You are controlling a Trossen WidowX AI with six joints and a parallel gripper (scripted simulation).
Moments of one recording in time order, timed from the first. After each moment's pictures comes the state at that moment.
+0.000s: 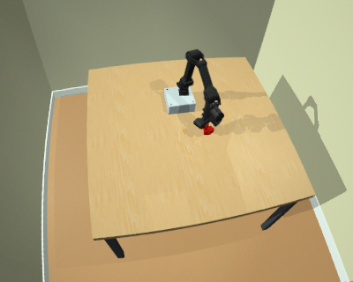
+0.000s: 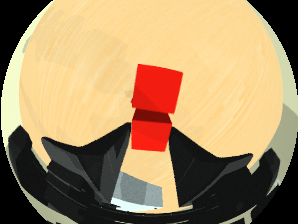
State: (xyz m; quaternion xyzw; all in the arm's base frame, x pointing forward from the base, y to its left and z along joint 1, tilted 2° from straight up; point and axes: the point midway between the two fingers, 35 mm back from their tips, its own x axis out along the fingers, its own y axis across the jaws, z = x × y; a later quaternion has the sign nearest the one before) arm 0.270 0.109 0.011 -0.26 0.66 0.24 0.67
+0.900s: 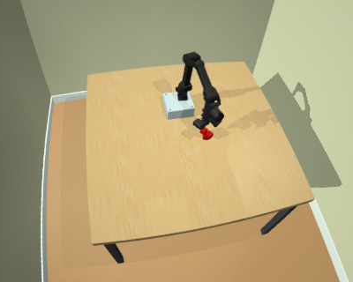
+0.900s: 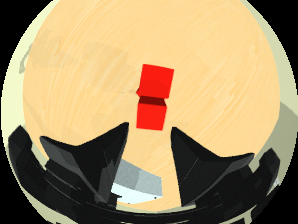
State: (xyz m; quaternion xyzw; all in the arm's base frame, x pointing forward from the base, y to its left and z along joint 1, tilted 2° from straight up) arm 0.267 0.109 0.047 -0.26 0.66 0.24 0.66
